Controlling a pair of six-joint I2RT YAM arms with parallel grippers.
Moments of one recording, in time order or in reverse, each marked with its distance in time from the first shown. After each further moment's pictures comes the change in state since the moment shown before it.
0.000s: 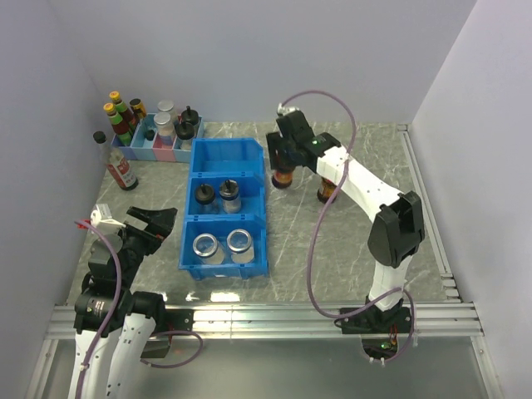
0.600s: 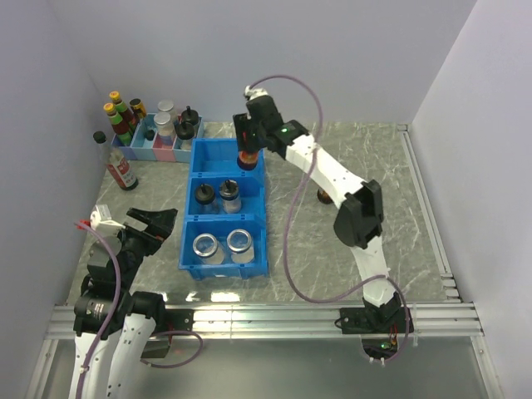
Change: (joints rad) left arm 0.000 -0.015 0.000 -0.001 0.011 0.003; right arm 0.084 0.309 0.518 0.037 -0.041 0.002
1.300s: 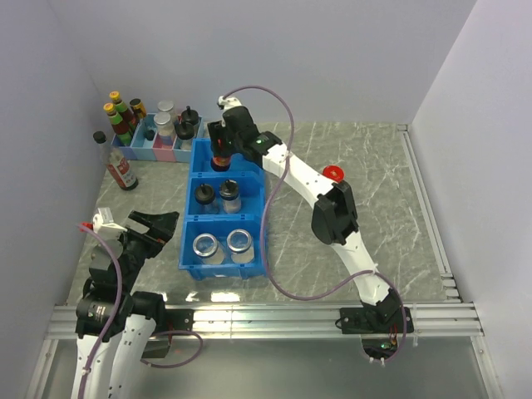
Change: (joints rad) left arm -0.002 -0.040 -0.035 0.002 0.019 -0.005; right arm 0.076 0.255 0.180 0.150 -0.051 -0.011
